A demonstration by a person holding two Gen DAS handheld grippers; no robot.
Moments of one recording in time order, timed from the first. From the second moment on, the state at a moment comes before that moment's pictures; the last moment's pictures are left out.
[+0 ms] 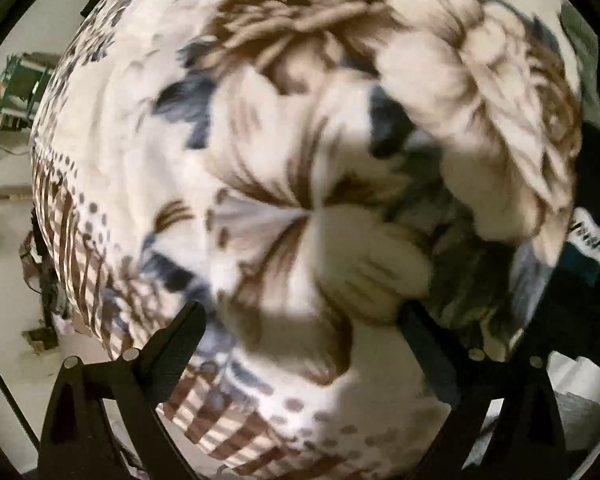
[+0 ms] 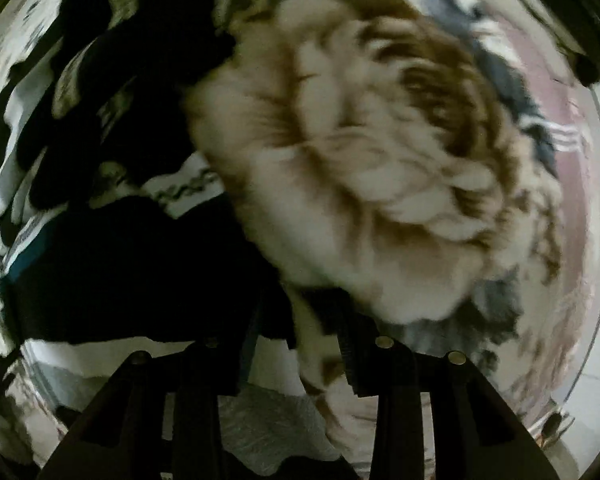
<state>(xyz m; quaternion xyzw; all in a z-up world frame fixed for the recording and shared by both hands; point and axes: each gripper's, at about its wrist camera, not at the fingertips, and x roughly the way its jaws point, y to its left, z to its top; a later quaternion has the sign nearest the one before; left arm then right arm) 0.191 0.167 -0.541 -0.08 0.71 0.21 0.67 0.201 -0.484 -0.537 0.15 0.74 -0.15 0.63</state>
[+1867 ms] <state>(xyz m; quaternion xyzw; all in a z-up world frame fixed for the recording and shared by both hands) 0.138 -0.106 -0.426 0.04 0.67 -0.14 0.73 0.078 -0.481 -0.305 0.17 0.74 -0.10 0.65</state>
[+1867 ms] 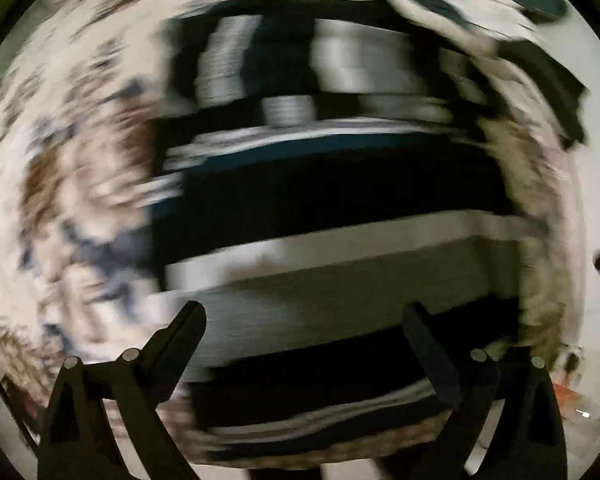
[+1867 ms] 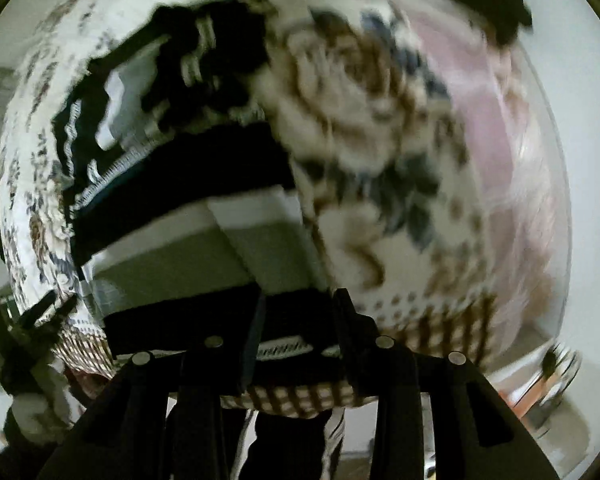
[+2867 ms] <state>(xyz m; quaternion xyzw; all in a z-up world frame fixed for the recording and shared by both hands) 0.093 -0.345 -0.524 0.06 0.71 -0.15 0.68 0.324 -0.583 -0.468 0.24 0.69 -0.01 0.69</state>
